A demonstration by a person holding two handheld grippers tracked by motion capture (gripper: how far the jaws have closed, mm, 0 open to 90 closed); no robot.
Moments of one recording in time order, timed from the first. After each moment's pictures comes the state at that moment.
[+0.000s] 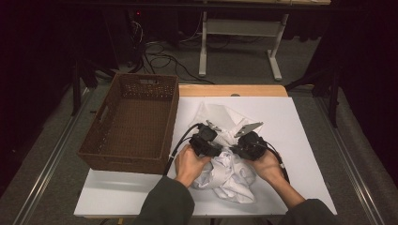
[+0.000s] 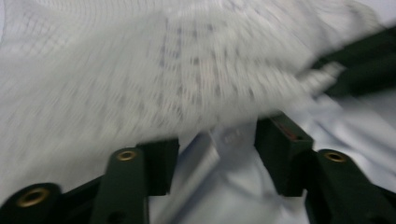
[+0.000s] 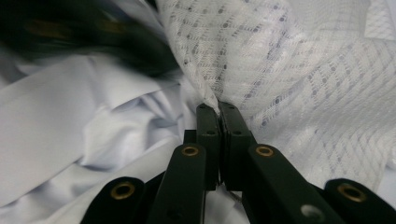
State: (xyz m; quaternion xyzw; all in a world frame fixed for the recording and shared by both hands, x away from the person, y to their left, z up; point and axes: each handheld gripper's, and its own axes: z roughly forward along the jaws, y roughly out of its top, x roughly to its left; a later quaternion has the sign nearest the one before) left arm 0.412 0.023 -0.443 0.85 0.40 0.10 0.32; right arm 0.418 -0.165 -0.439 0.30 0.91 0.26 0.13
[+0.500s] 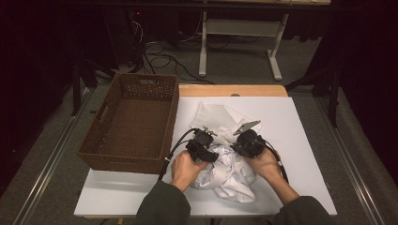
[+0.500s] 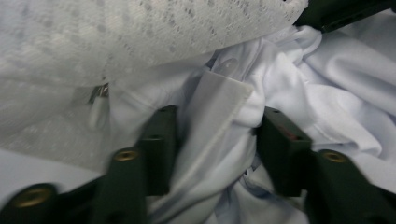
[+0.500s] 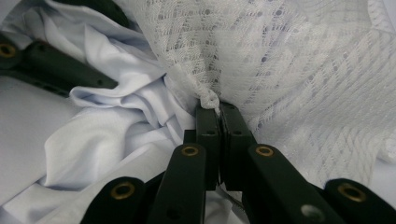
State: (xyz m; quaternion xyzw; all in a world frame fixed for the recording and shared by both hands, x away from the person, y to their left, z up) left arm 0.417 0.025 -0.463 0.86 0.41 0.05 0.31; right arm 0.429 -0.164 -0.447 0.32 0.90 0.24 0.14
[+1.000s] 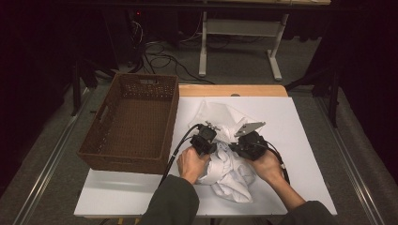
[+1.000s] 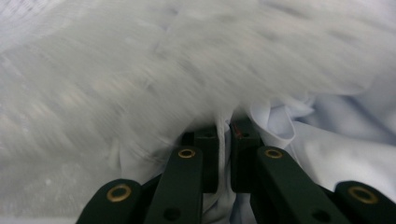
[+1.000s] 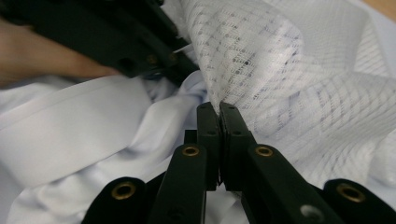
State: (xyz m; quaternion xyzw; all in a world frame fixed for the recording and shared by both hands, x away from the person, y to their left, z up) left arm 0.444 0.013 -0.477 0.84 0.44 0.09 0.30; right arm 0.409 -0.162 -0.425 0.29 0.90 0.30 0.14
